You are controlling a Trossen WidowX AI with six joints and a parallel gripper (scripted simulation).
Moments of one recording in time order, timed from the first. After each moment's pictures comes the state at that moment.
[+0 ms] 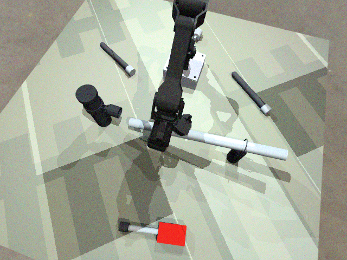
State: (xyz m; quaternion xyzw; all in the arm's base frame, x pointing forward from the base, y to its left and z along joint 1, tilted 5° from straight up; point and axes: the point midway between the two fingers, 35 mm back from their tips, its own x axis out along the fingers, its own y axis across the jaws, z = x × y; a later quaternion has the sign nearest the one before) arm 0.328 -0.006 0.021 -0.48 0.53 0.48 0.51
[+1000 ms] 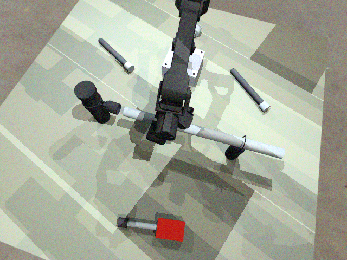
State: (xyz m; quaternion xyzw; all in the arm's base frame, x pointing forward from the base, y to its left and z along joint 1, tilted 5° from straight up) arm 0.328 -0.011 0.064 -0.51 0.56 0.44 0.48
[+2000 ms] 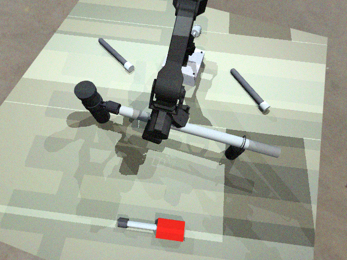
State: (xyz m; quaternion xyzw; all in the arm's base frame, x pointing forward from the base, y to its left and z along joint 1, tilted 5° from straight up) arm 0.328 -0.024 0.067 -0.51 0.56 0.45 0.48
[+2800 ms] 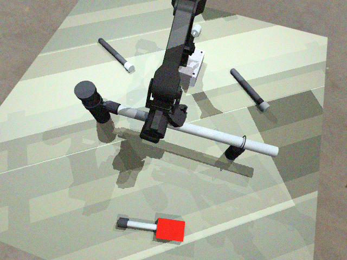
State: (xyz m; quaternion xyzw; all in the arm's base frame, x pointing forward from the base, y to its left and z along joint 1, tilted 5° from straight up) arm 0.327 -0.032 0.065 -0.51 0.56 0.45 0.48
